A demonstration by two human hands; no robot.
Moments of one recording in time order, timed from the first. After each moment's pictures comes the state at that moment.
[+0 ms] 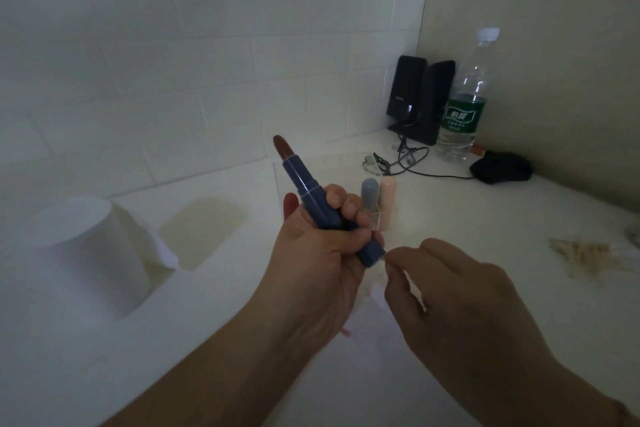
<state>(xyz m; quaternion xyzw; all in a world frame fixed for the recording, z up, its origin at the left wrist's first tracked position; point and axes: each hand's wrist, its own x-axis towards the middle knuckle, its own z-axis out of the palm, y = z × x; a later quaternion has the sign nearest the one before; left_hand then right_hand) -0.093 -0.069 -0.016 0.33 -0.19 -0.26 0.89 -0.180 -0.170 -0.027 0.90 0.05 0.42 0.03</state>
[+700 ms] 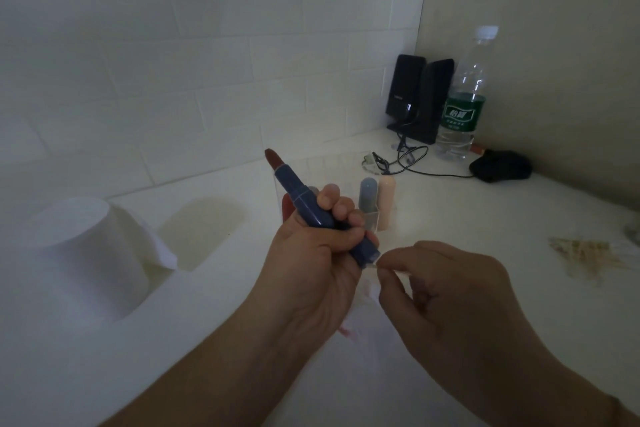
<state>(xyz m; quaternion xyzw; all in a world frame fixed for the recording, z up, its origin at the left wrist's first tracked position) -0.090 -0.069 -0.017 0.29 -0.15 -0.29 0.90 -0.180 -0.170 -0.029 0.91 0.04 0.38 -0.14</state>
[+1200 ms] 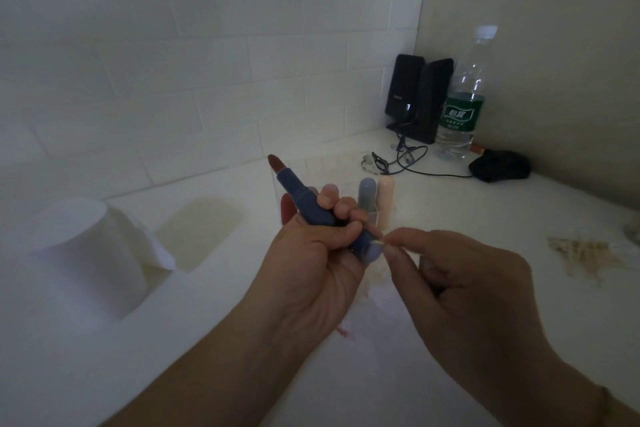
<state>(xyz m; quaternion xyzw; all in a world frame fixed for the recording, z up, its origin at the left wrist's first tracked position) -0.088 -0.070 -0.018 0.25 -0.14 -0.31 0.91 -0.180 -0.172 -0.019 0.89 0.05 0.43 -0.18</state>
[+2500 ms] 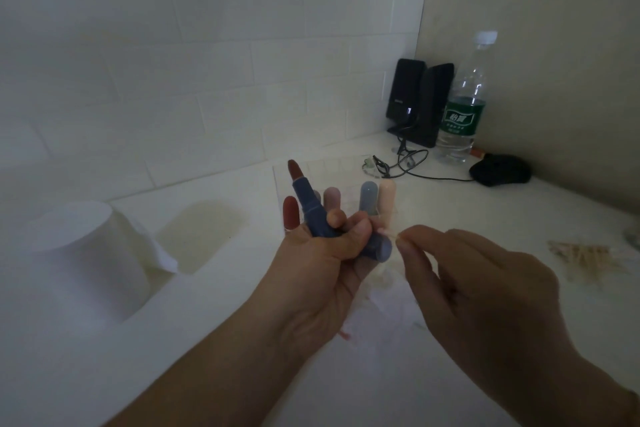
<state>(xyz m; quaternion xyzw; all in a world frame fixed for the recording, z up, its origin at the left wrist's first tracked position) -0.091 -0.068 -0.018 0.30 -0.08 -0.30 0.90 -0.184 -0.184 -0.020 0.88 0.05 0.47 -0.01</state>
